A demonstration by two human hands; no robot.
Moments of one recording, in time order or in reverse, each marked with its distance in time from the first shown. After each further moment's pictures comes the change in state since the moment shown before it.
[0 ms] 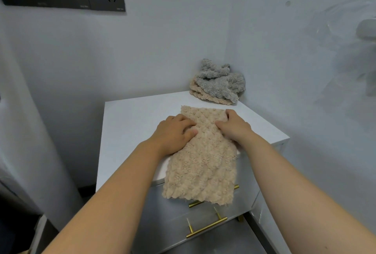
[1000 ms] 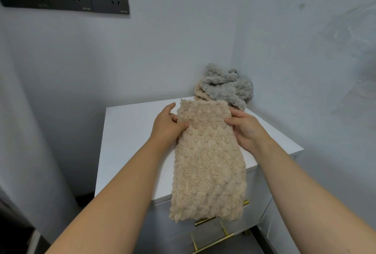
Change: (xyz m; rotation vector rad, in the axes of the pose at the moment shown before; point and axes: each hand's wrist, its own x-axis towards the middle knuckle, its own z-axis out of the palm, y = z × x) left_hand 0.025 -0.016 -0.007 -0.882 0.363 -0.351; right_hand 0.025 -0.002 -0.002 1.347 -0.196 -0.031
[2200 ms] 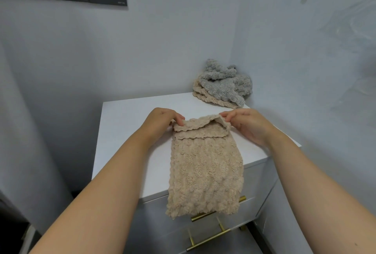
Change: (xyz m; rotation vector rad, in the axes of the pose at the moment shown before) left_hand -0.007 0.005 -0.021 -0.030 -0.202 -0.006; right_hand 0.003 -0.013 -0.025 -0.547 -0.189 -0.084
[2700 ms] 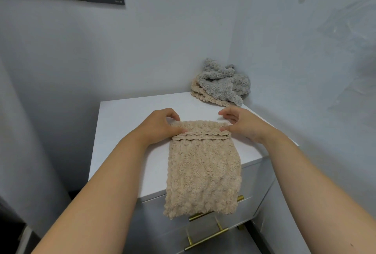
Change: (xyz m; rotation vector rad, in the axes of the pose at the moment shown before) left_hand 0.007 -0.009 -0.006 0.470 -0.067 0.045; right_hand 0.001 -0.001 0.002 -0.519 -0.029 0.010
